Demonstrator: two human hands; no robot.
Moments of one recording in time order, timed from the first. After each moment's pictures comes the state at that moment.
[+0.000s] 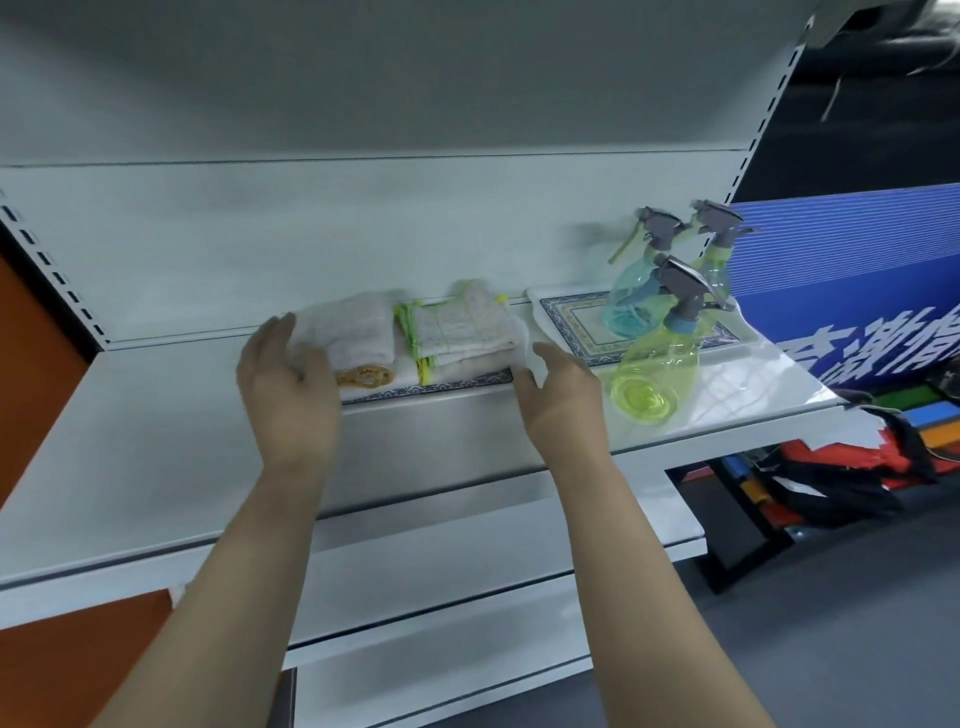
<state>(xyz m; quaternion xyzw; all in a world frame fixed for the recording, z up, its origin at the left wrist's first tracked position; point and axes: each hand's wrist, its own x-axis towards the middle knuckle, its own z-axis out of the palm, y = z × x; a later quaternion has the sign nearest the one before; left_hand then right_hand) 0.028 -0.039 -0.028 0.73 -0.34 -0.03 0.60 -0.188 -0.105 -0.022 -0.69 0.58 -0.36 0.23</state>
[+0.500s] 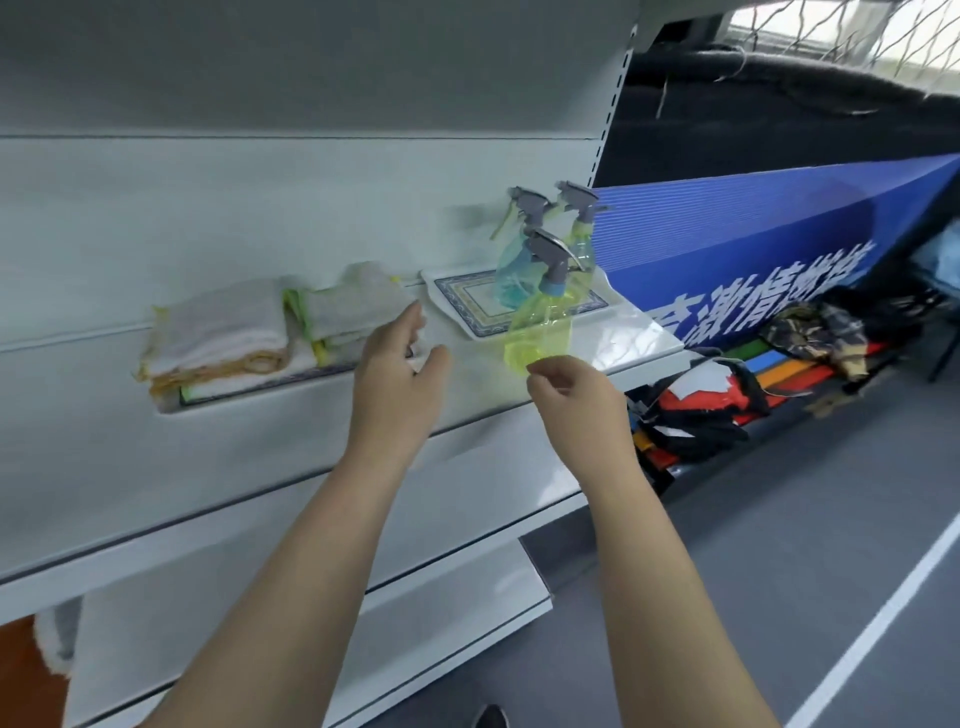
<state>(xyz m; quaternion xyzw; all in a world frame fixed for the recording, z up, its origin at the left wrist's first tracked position) -0.122 -0.048 -0.015 0.61 -0.52 -0.24 0.55 -0.291 -0.031 0.004 -0.59 0.65 -0.39 0.28</state>
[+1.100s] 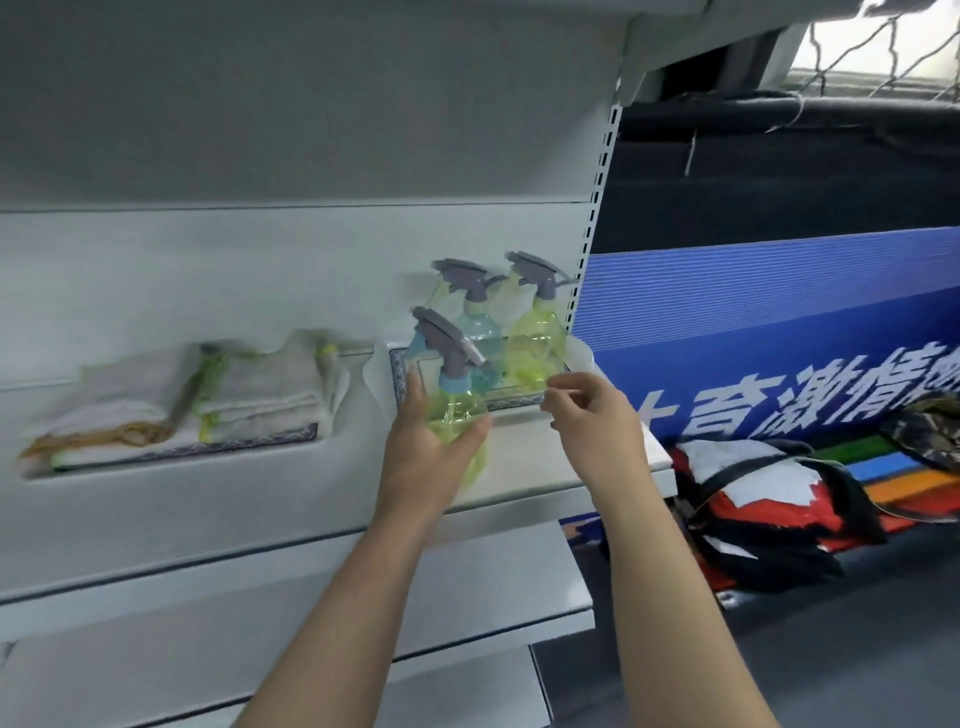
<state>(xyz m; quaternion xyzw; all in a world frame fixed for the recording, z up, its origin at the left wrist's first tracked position) -0.266 -0.159 -0.044 0.69 -0.45 -0.25 0.52 -0.427 -0.194 0.007 -0.61 0.57 -0.41 0.36</state>
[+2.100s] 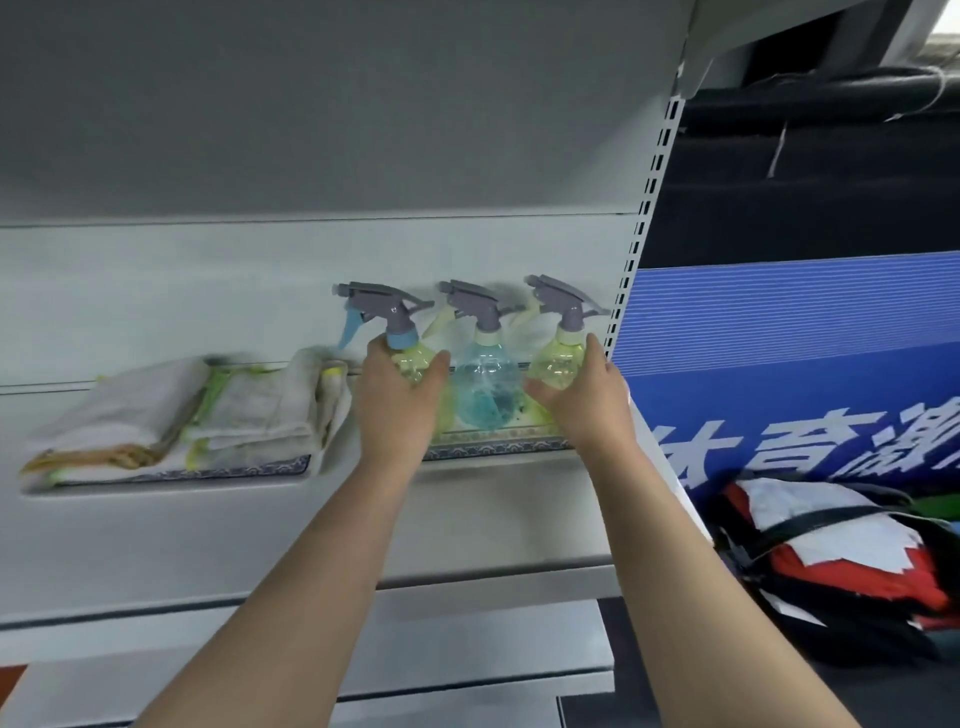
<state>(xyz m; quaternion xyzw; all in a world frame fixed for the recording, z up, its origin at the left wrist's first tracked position) -0.230 -0.258 -0.017 0.72 -0.36 -0.08 0.58 -0.402 -0.340 -0.008 -0.69 0.60 -0.27 0.30</state>
